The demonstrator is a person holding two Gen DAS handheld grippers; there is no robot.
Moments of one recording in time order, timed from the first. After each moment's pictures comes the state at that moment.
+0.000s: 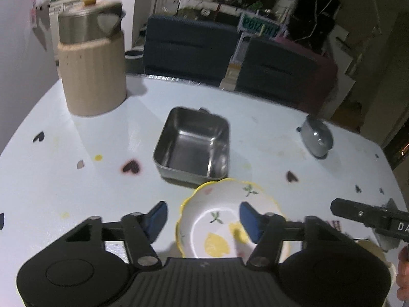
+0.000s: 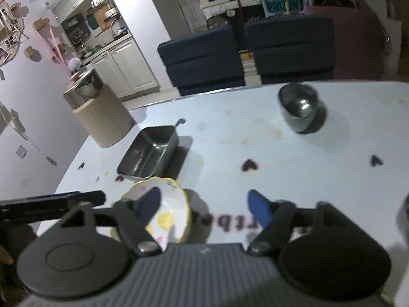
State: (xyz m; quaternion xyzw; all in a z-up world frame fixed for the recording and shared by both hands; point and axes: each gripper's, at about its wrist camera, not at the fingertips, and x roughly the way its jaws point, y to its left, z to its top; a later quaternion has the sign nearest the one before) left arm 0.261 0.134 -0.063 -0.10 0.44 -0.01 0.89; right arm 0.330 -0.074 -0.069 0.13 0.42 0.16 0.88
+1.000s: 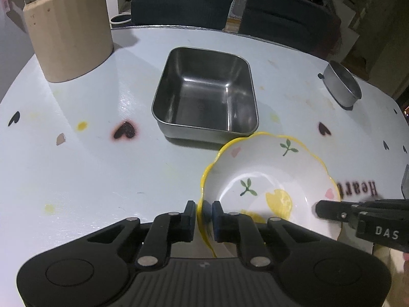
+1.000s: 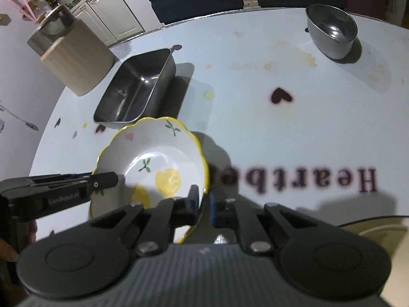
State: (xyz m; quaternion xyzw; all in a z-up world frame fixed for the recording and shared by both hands) left arm 0.298 0.142 -0.126 -0.05 0.53 -0.04 0.85; right arm 0.364 -0.004 -0.139 0.10 0.55 0.14 0.82
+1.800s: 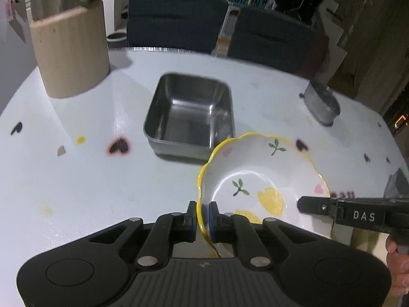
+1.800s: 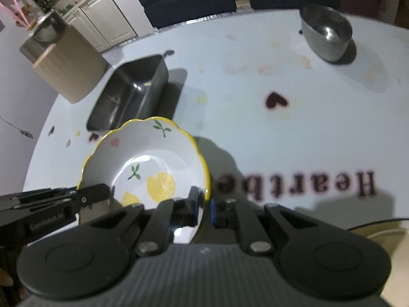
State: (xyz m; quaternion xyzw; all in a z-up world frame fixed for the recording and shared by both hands) left arm 0.277 0.135 -0.096 -0.07 0.48 -0.05 0.87; right arm 0.366 -0.012 -0.132 0.12 0.53 0.13 0.83
